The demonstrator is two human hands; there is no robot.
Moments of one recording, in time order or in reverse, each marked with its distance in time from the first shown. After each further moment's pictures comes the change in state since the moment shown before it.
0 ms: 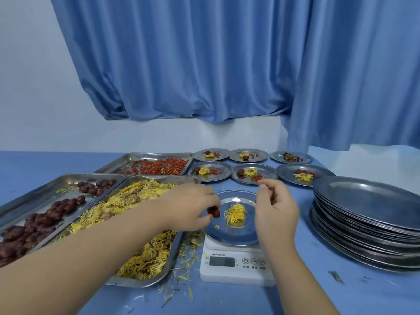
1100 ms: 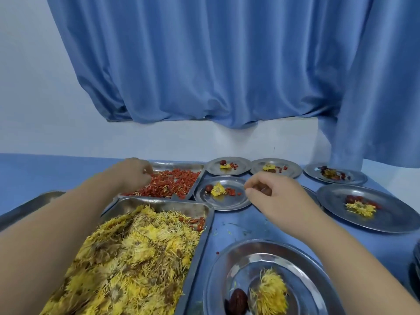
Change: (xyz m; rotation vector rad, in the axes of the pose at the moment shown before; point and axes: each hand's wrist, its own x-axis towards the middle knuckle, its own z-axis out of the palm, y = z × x) left_hand 0.038 -0.266 0.056 -0.145 -0.077 -0.826; right_hand 0.150 0.039 0.083 -0.420 -0.733 -0.201
